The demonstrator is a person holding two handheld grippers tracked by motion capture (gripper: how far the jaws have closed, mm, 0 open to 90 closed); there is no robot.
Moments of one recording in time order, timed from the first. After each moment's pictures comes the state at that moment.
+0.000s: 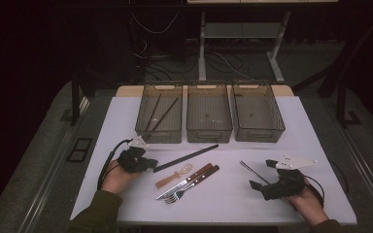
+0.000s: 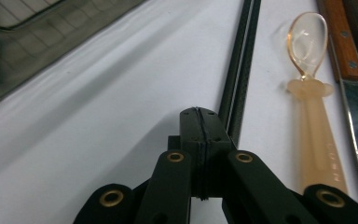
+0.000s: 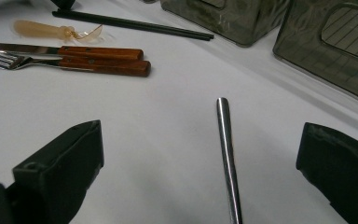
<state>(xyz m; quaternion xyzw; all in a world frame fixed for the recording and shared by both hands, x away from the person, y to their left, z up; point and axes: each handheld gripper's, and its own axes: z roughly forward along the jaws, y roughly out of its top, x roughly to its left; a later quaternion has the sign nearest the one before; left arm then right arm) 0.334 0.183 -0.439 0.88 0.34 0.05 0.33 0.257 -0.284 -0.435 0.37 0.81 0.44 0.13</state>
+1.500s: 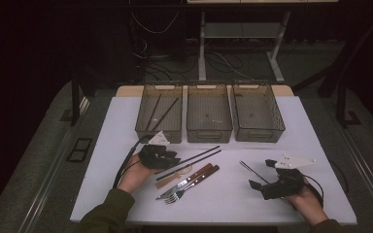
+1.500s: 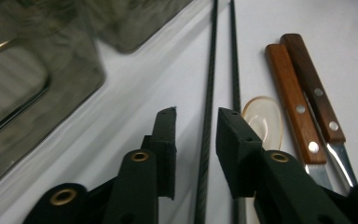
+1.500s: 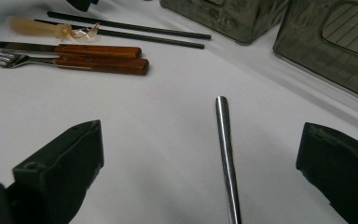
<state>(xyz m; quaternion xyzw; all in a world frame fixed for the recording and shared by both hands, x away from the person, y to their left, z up) 0.347 0.120 -0.435 0.88 0.26 0.06 0.38 0.259 -0.283 -0.436 0.37 0.81 0.44 0.13</state>
